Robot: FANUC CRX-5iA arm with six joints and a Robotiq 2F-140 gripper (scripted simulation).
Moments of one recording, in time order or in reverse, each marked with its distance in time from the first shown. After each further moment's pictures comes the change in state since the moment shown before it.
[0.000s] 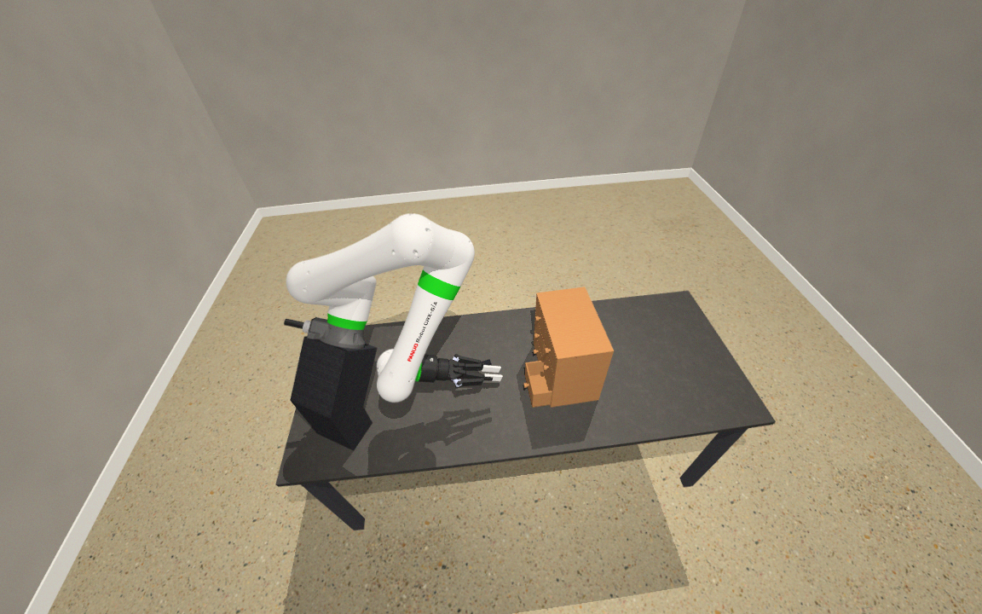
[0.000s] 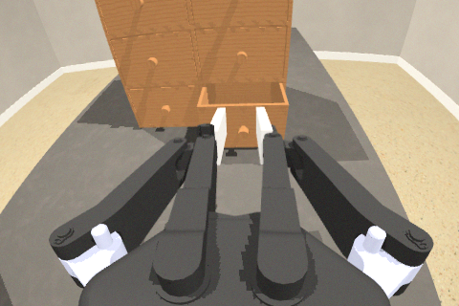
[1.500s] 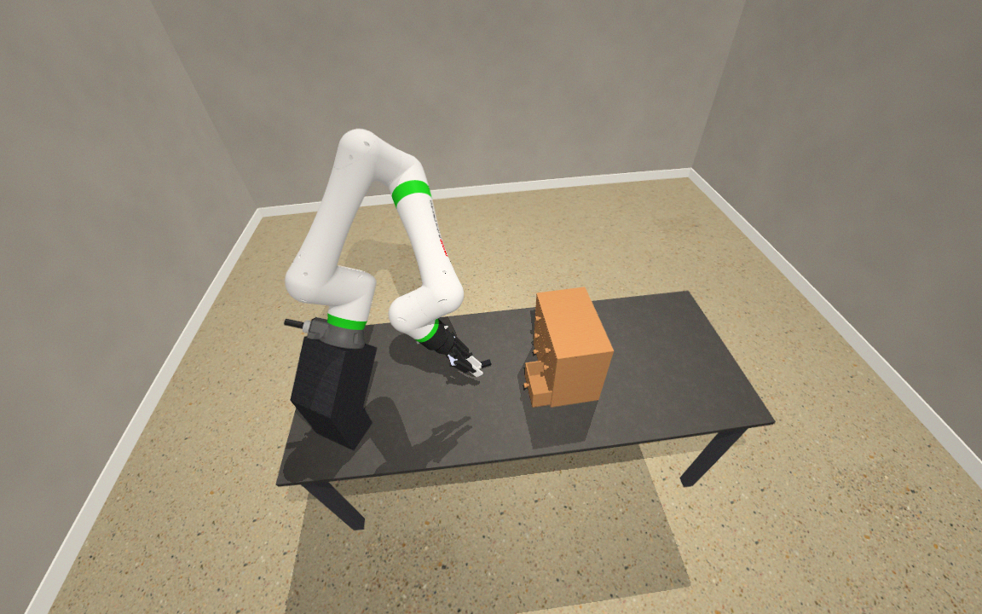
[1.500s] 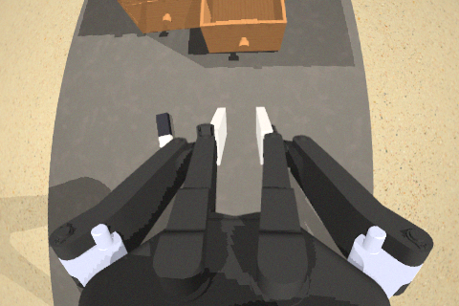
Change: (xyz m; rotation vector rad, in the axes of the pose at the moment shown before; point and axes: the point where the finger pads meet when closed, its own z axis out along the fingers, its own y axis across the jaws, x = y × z) arm 0.029 -0.002 -0.075 0.009 -0.702 0.007
